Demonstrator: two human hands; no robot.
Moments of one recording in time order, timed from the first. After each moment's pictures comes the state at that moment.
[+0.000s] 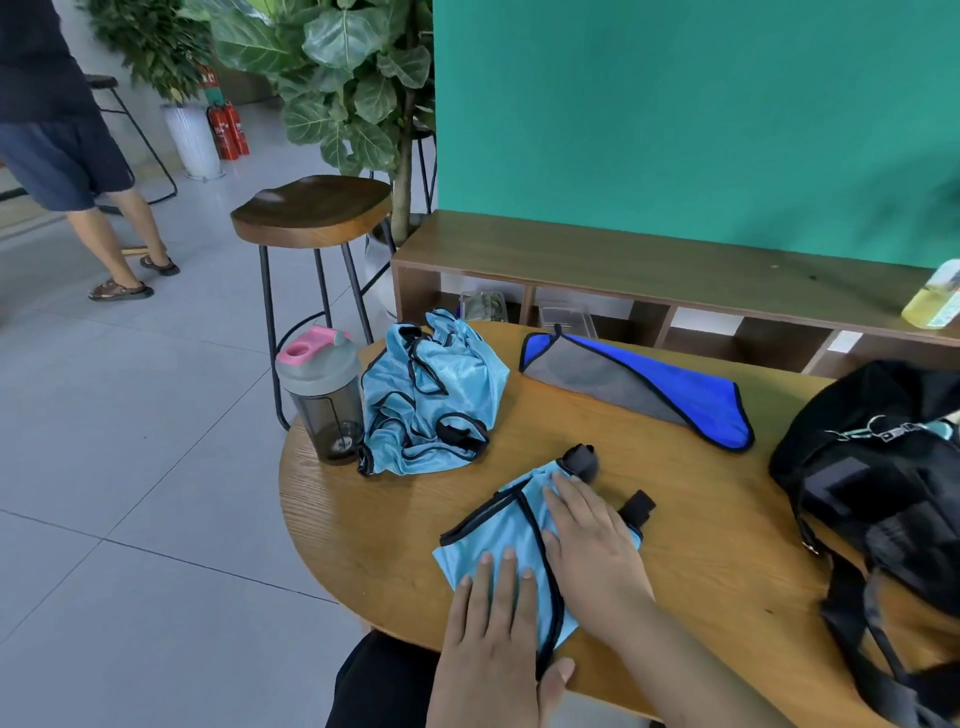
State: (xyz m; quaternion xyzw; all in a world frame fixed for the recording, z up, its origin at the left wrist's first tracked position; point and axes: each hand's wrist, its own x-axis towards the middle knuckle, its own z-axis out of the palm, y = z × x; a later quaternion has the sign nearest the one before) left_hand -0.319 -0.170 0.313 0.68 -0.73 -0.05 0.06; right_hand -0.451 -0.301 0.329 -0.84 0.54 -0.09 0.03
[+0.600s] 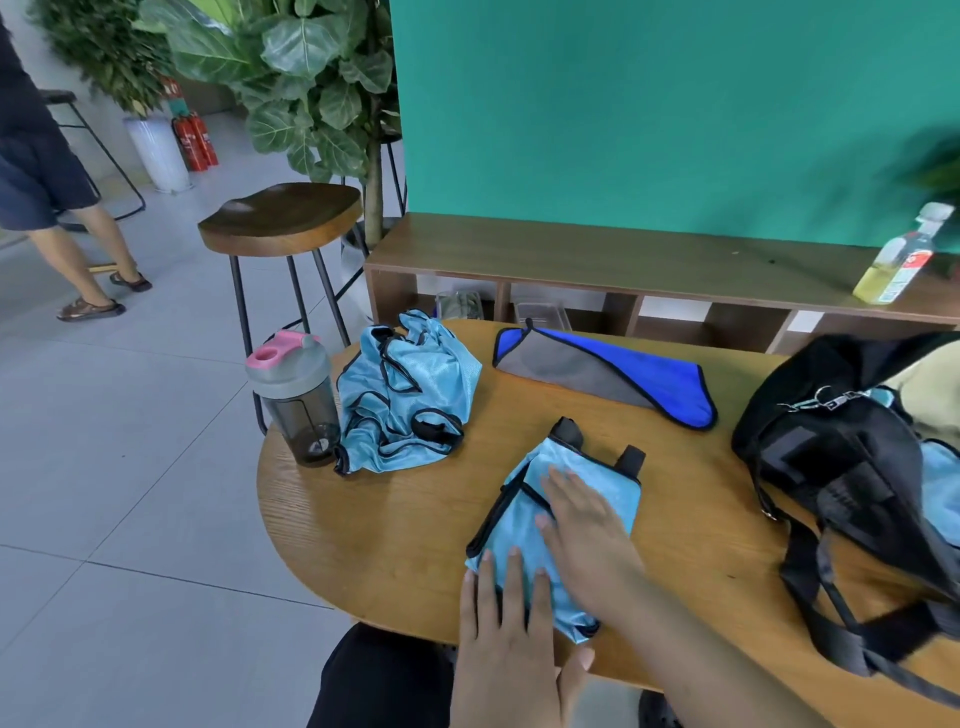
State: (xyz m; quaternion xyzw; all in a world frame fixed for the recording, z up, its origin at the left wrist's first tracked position) left_hand -0.359 -0.164 0.315 0.68 -0.73 -0.01 0.08; right_hand -0.479 -0.290 0.359 -0.82 0.55 -0.03 0.12
